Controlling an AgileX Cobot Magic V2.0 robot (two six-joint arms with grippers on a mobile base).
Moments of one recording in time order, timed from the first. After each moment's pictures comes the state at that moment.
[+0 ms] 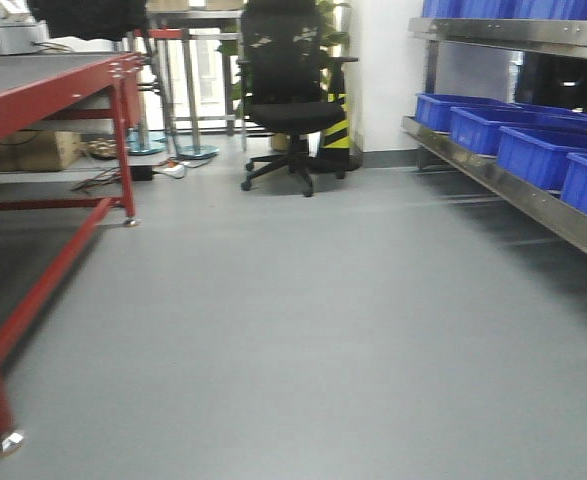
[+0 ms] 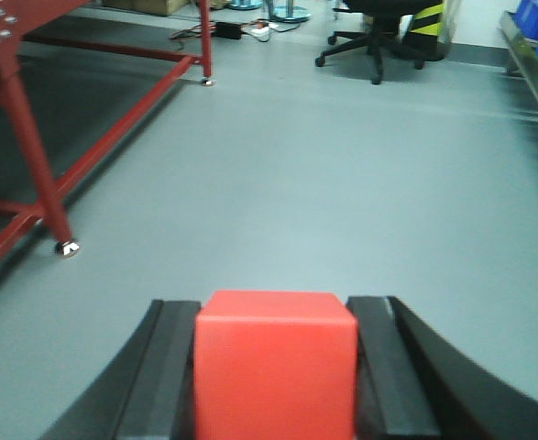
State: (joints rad) left arm -0.06 -0.01 0.03 -0.10 0.01 0.06; right arm 0.40 0.29 -0.61 -0.16 0.67 0.18
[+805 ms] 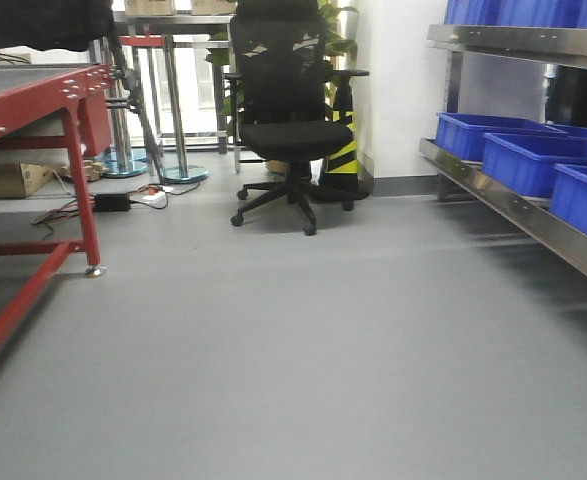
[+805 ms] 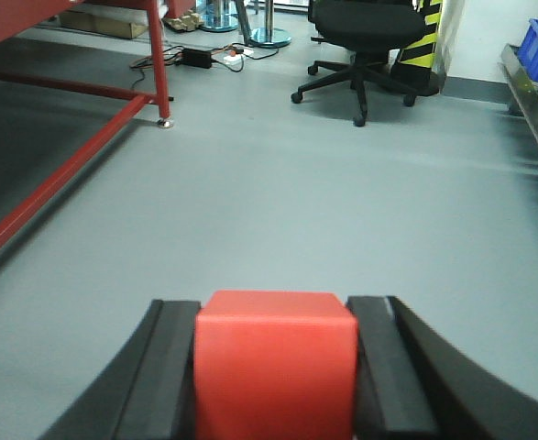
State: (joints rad) left arm -0.06 -0.01 0.03 -0.10 0.01 0.06; right arm 0.40 0.29 -0.61 -0.16 0.67 0.18
